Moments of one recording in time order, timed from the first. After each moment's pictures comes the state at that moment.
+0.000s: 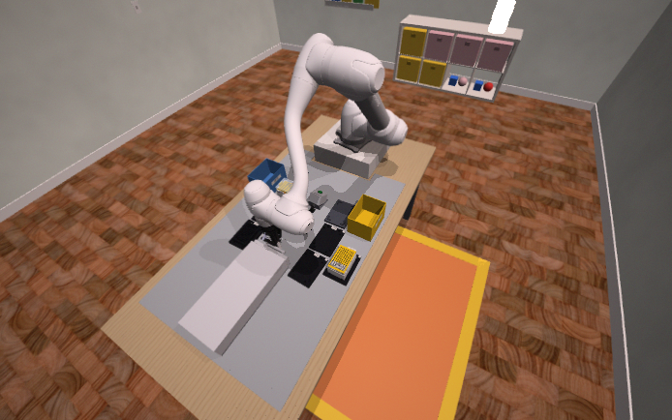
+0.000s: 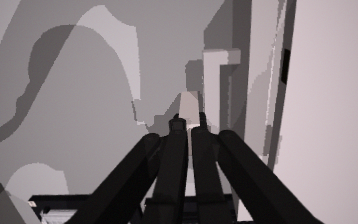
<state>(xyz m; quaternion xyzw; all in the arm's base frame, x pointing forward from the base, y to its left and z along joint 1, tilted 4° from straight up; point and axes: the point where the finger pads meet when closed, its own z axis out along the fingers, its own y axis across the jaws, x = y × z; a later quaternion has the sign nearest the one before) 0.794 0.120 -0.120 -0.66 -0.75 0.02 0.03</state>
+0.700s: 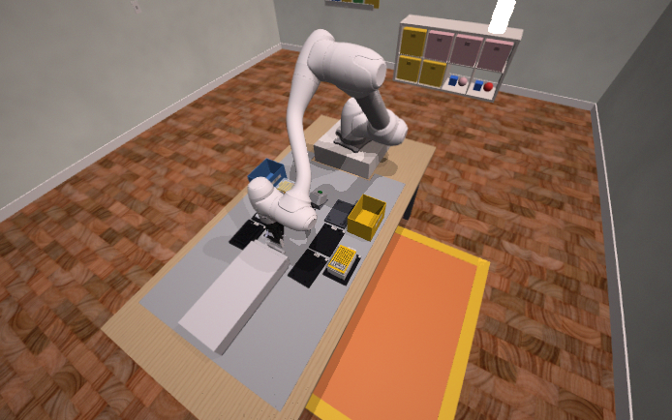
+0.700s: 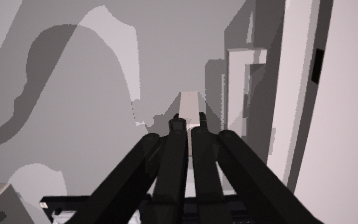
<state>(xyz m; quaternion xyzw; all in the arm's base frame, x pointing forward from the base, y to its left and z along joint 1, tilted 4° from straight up) 0.774 0.118 -0.120 -0.66 -0.75 0.02 0.03</state>
